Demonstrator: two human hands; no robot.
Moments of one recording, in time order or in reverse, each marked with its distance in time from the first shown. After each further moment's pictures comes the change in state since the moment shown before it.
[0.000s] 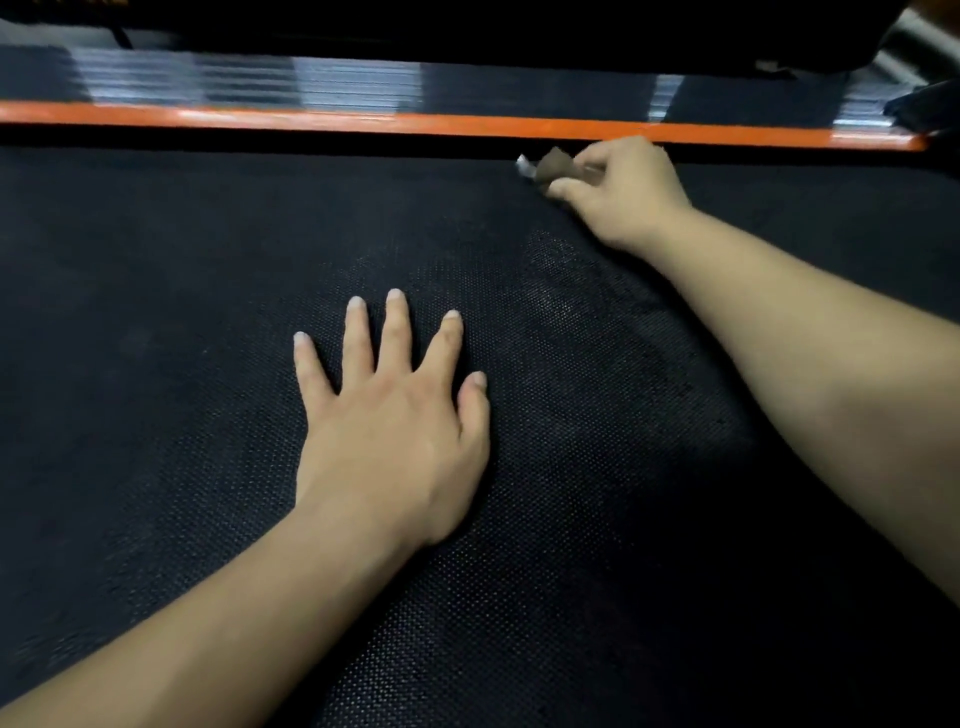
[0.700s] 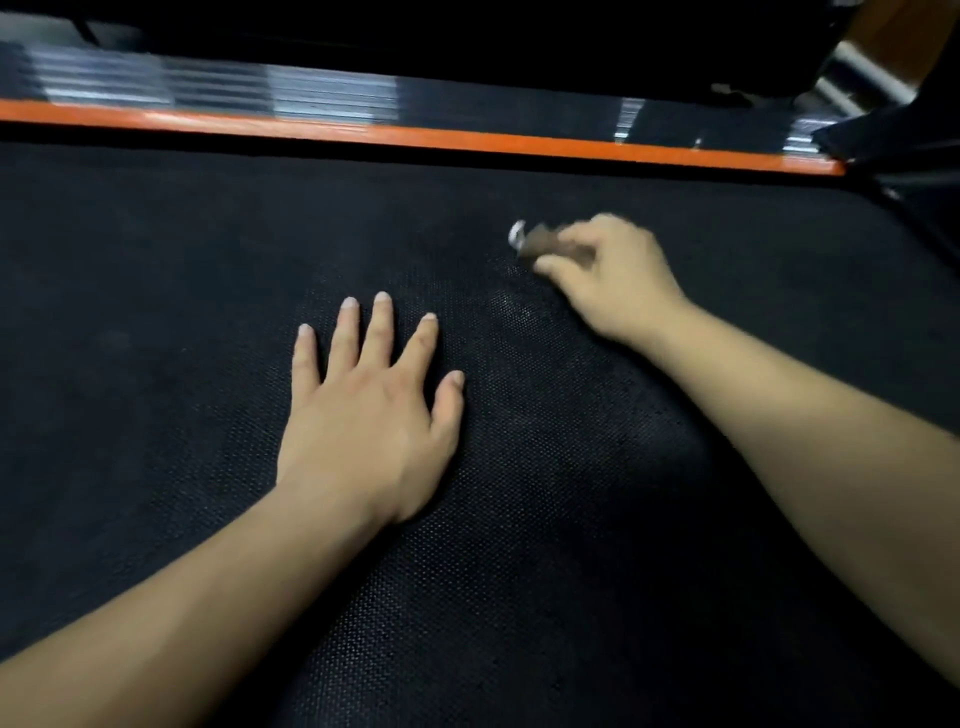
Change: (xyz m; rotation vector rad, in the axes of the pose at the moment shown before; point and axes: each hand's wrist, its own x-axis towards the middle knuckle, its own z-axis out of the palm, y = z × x) left_hand 0.000 0.001 -0.001 0.013 0.011 0.052; right_hand -0.091 0.004 -0.023 -0.010 0.005 -0.138
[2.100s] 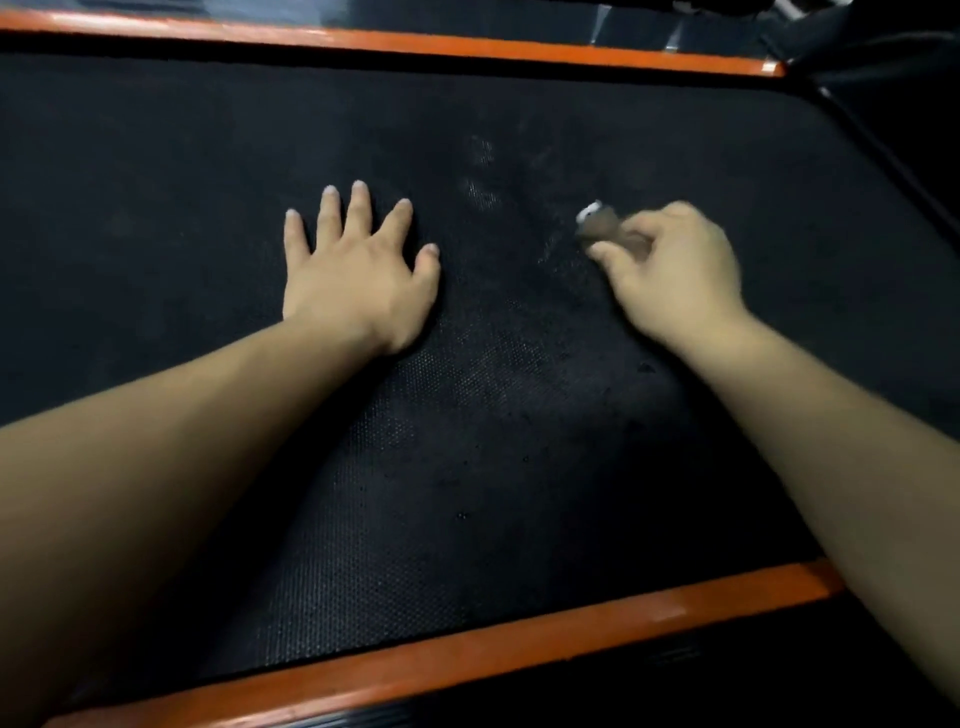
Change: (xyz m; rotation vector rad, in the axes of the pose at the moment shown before) left_hand 0.002 -0.003 0.004 0.010 -0.002 0.014; right_hand -0.141 -0.006 -0.045 -0.152 0.136 0.239
